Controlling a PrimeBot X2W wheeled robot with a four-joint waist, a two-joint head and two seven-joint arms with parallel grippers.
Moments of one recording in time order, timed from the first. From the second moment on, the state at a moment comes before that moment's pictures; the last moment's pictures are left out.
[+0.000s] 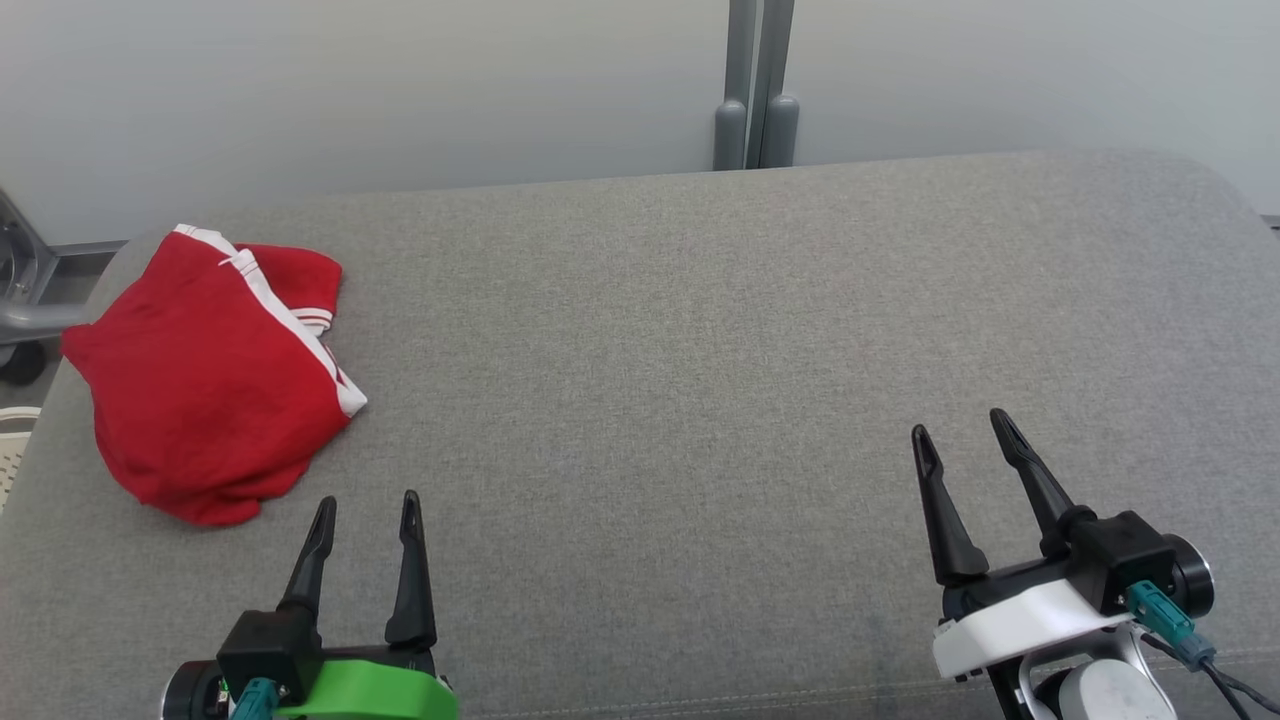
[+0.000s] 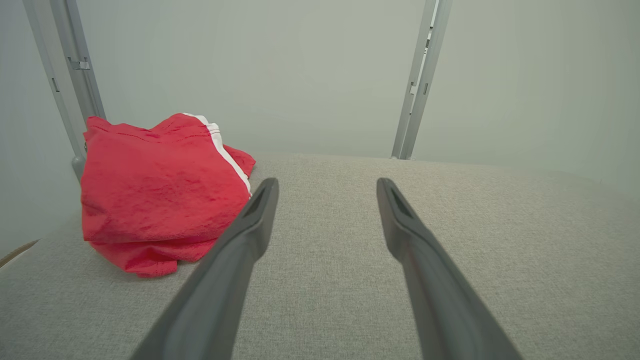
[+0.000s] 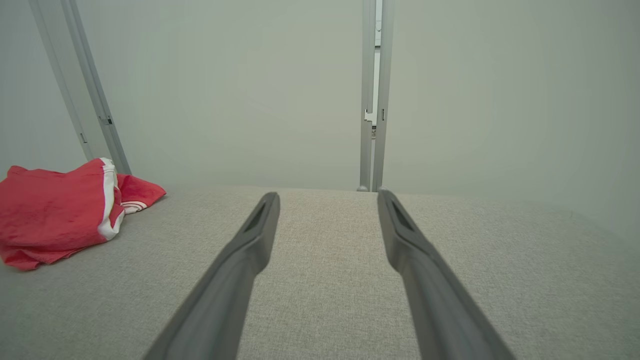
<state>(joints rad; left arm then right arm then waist) 0.04 0.05 -0.12 0.13 -0.21 0.00 -0.26 -0.02 -0.05 0.08 0.07 0.08 0.13 -0.26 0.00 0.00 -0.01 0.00</state>
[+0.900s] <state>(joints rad) 0.04 0.05 -0.11 0.12 -0.21 0.02 -0.26 0.00 -0.05 0.07 0.11 0.11 0.13 -0.26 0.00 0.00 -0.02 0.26</state>
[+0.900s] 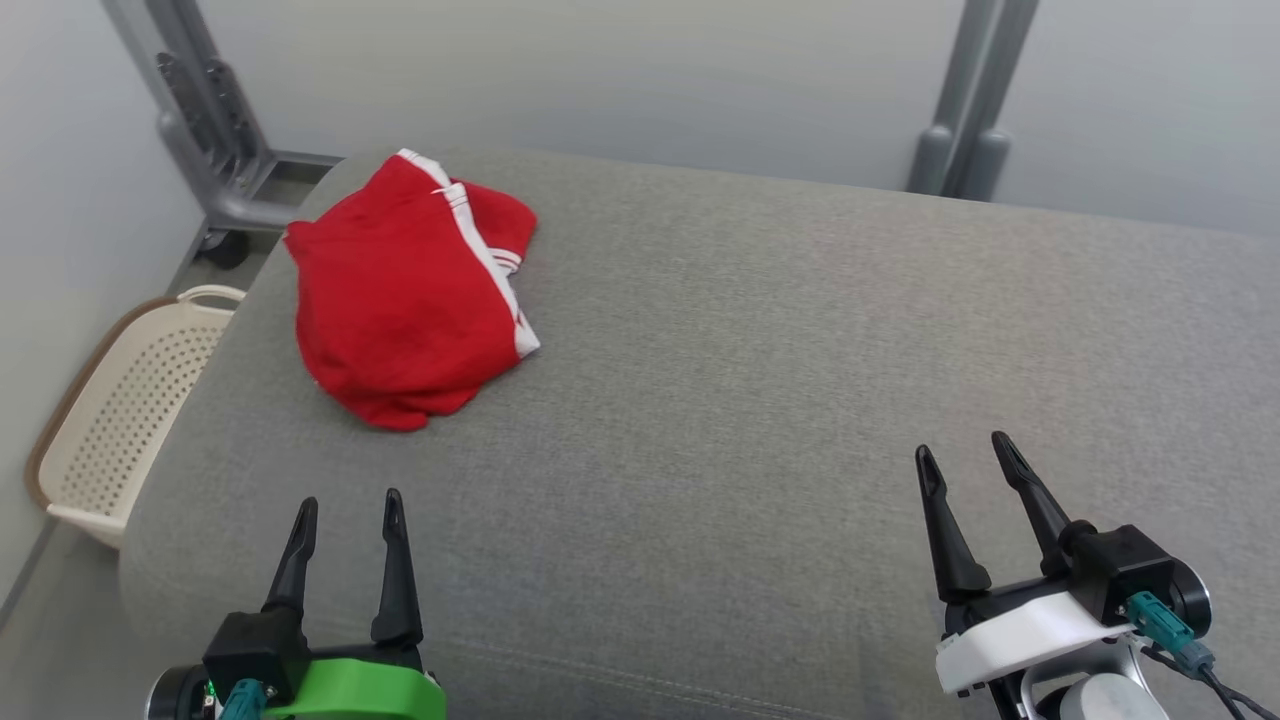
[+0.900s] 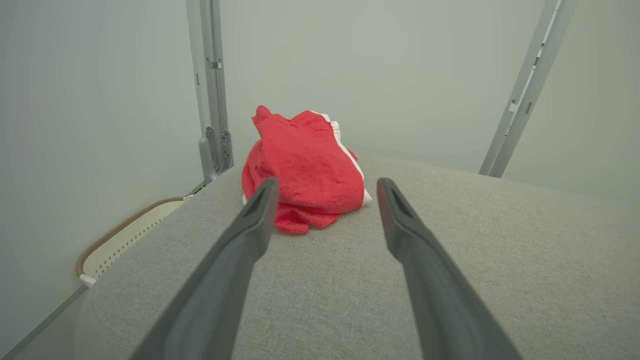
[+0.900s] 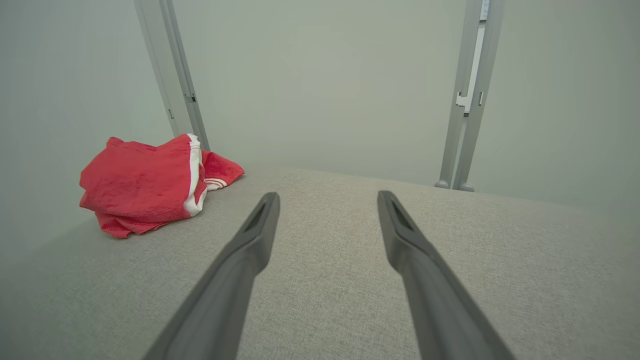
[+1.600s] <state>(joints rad) 0.05 0.05 -0.07 0.10 -0.20 0.04 -0.26 -0.02 -0.05 0.08 0.11 0.12 0.13 -0.26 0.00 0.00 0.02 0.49</state>
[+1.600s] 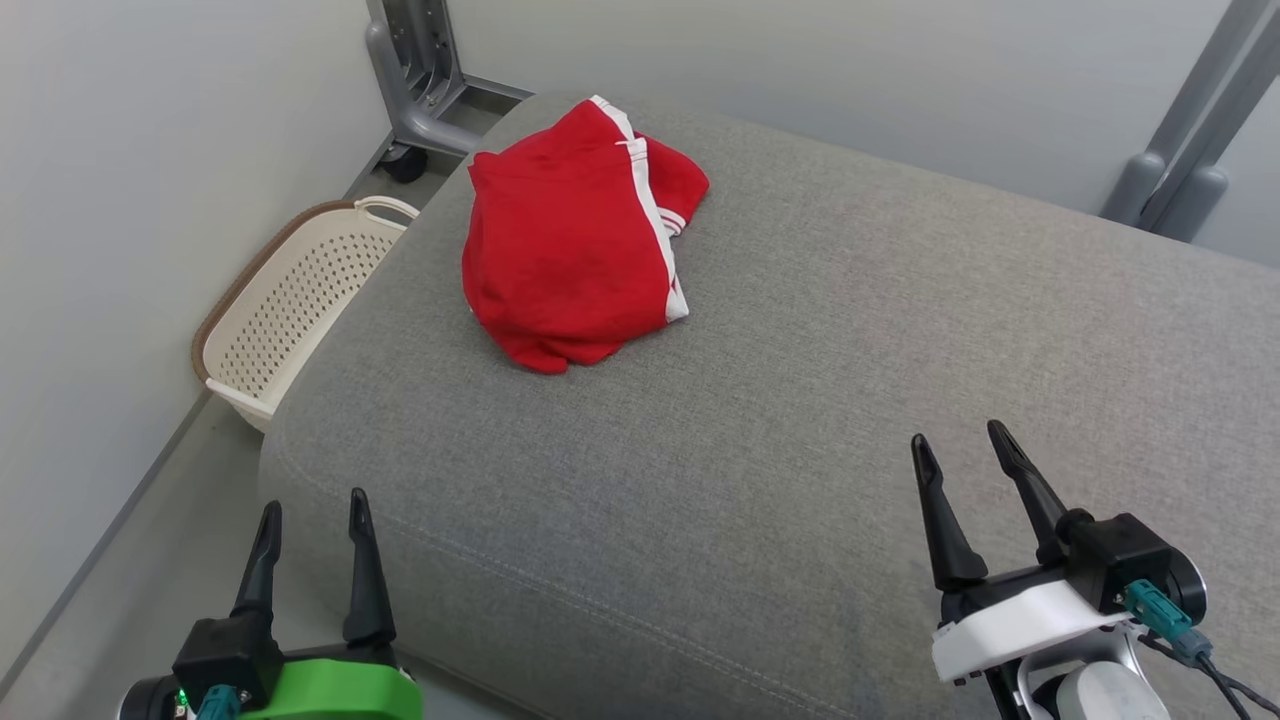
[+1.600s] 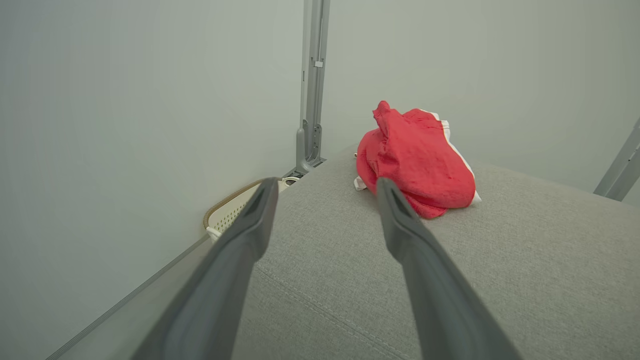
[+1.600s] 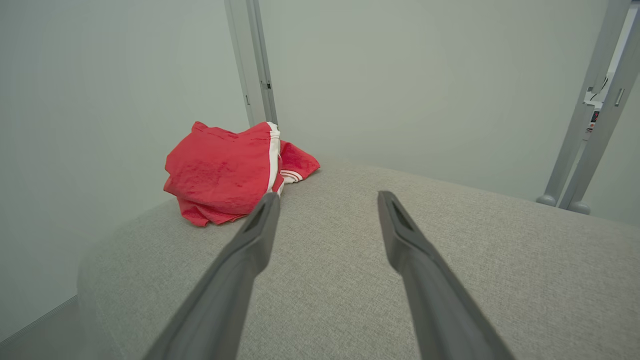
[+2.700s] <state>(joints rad) -0.60 0.19 -0.04 0.57 -0.34 -0.06 0.19 -0.13 -0.05 0.07 0.09 0.02 0.13 -0.26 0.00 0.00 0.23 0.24</state>
